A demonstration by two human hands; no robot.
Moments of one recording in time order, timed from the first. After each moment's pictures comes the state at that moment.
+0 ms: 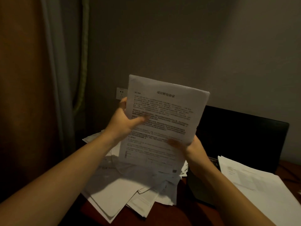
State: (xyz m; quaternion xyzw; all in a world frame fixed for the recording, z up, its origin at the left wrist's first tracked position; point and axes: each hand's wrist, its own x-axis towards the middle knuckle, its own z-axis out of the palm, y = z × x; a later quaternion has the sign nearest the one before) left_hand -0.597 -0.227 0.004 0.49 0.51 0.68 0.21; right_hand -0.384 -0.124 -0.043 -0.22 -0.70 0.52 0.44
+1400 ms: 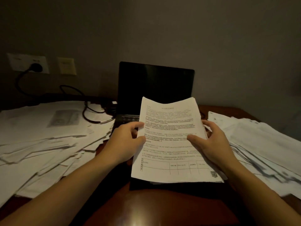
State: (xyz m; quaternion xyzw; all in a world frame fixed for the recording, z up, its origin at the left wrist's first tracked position) left_hand -0.357 -0.173 -0.091 0.64 0.61 0.39 0.26; right_hand -0.094 -0.151 -0.087 -0.58 -0.62 0.29 0.45
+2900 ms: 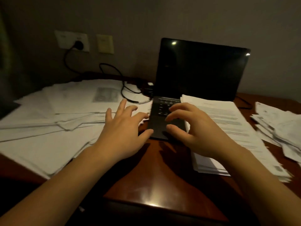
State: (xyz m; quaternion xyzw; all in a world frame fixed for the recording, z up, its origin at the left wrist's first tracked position) left_hand -0.445 -0.224 -0.100 0.67 0.73 0.15 0.00; right_hand -0.236 -0.166 -0.075 -0.37 -0.90 0.08 0.21
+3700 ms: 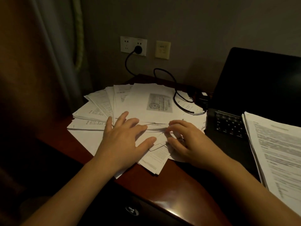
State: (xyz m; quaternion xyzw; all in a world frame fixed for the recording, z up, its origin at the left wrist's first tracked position) left_hand -0.564 -0.283 -0.133 0.56 0.81 0.17 -0.03; right_hand -0.378 -0.154 -0.119 -0.26 -0.95 0.14 0.13
